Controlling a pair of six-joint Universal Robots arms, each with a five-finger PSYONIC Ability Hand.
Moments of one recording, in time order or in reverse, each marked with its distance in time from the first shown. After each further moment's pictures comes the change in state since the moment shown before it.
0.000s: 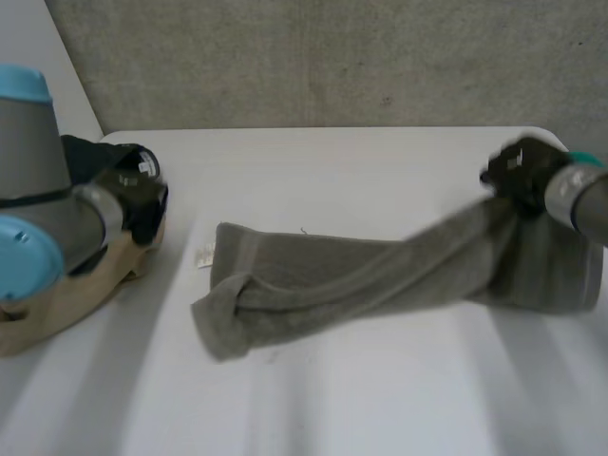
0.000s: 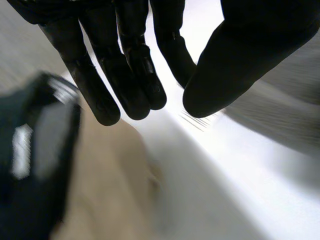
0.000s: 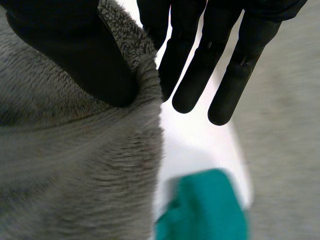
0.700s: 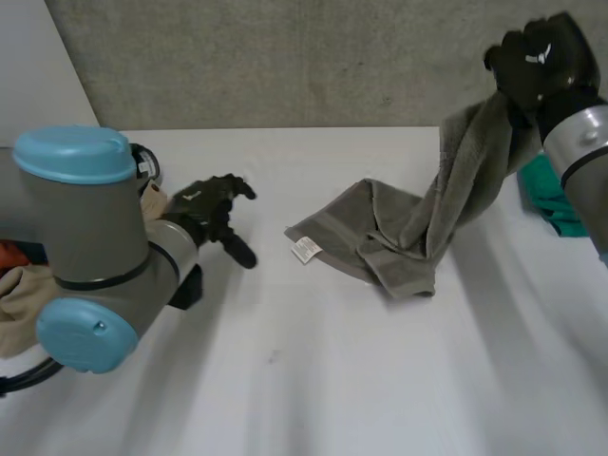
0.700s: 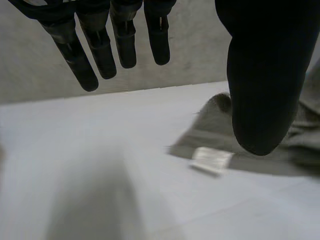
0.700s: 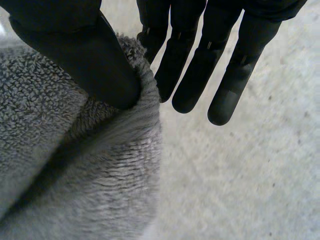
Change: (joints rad) left arm -0.231 0.055 -0.199 0.305 -0.024 -0.633; right arm 0.078 -0.235 0.255 -0.663 0.030 0.381; left_hand -0.785 -0.843 -0.834 -0.852 -0.841; right_hand 0.000 0.000 0.002 0.004 0.006
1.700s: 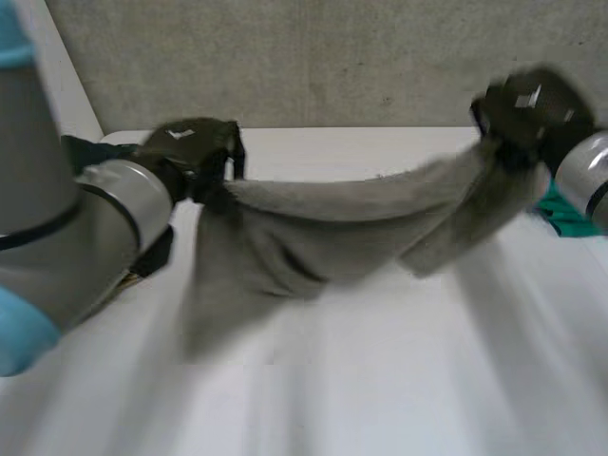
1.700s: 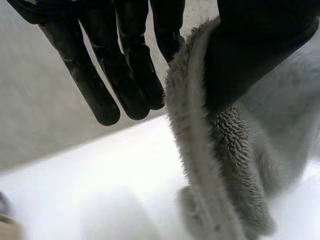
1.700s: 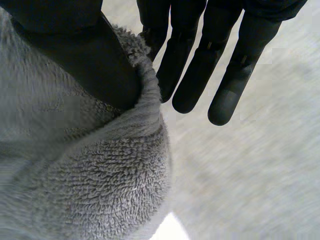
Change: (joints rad) left arm -0.048 0.196 0.139 -0.236 0.008 0.248; right arm -0.030 -0.083 0.025 0.327 -0.113 0.024; left_hand 0.801 0.840 0.833 0.852 0.818; right_hand 0.000 0.000 0.000 0.000 0.000
